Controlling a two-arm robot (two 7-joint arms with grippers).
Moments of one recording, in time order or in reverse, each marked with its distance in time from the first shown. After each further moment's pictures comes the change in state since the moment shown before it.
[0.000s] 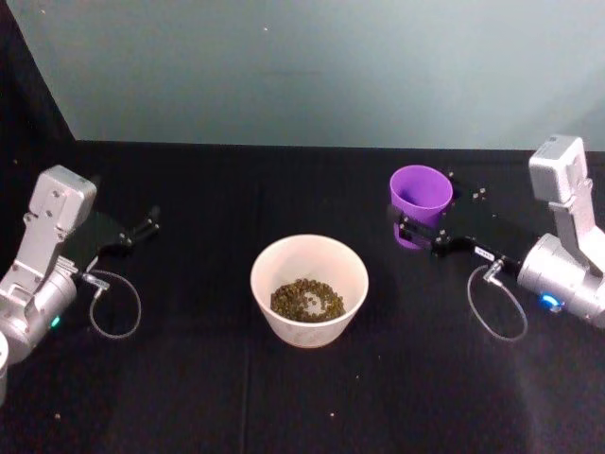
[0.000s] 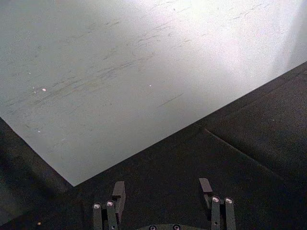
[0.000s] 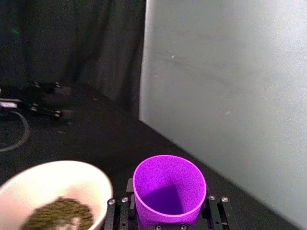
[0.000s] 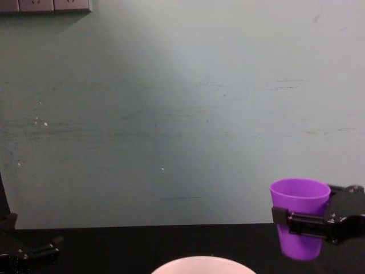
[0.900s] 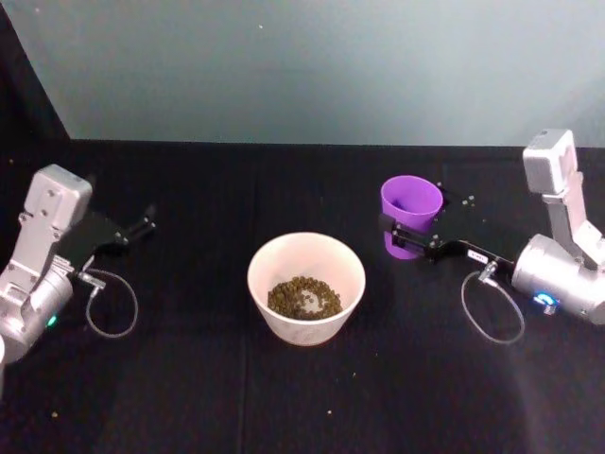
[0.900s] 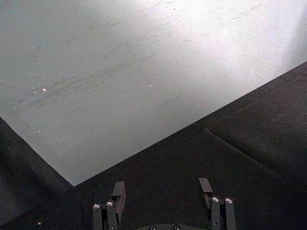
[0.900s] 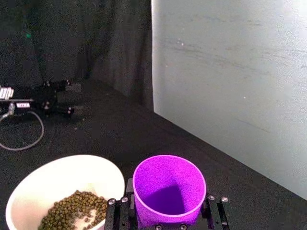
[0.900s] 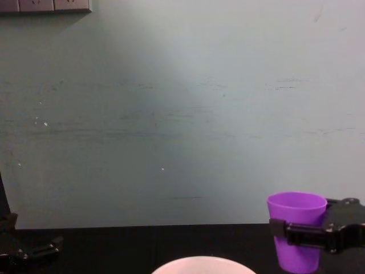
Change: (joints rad) left arm 0.000 0.000 0.000 0.000 0.000 0.000 0.000; right arm 0.030 0.019 -0.035 0.036 0.083 0.067 0.050
